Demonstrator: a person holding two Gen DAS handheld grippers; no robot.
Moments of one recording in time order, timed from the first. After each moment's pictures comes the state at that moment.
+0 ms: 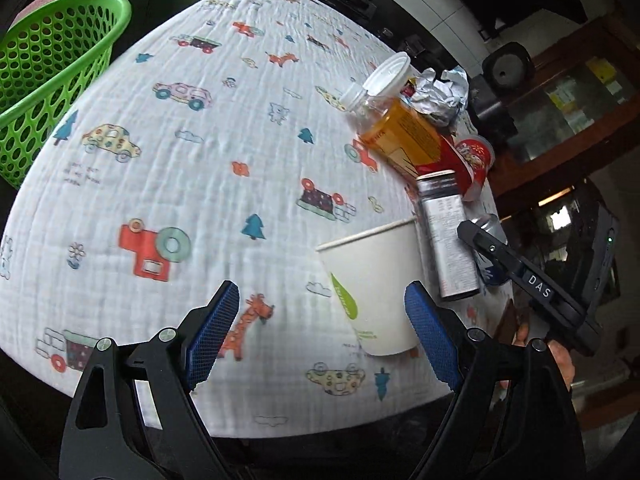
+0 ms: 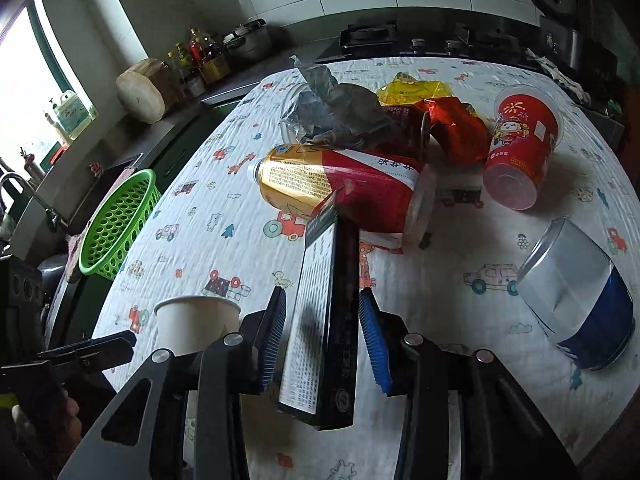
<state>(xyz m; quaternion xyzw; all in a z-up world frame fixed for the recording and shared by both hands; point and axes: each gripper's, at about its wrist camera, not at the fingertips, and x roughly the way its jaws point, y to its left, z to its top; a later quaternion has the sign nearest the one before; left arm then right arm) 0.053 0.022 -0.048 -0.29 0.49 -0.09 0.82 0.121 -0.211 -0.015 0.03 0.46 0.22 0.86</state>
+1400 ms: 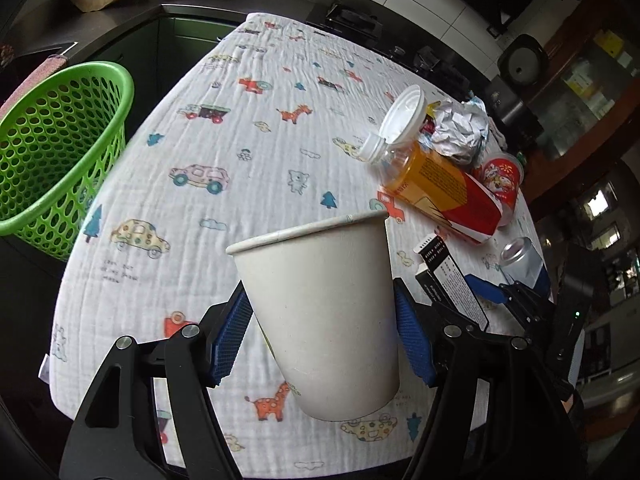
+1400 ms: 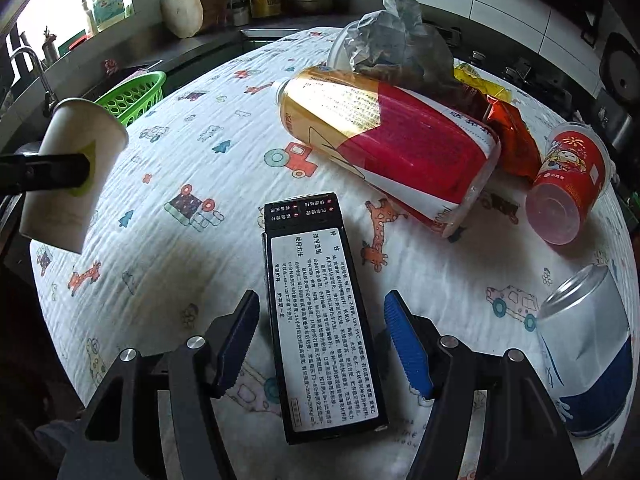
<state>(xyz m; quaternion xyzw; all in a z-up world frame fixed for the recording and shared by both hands) 0.084 0.046 -0.018 -0.21 0.47 -0.03 0.86 0.127 -0.170 -0.070 -0.15 0.47 0.25 0.83</state>
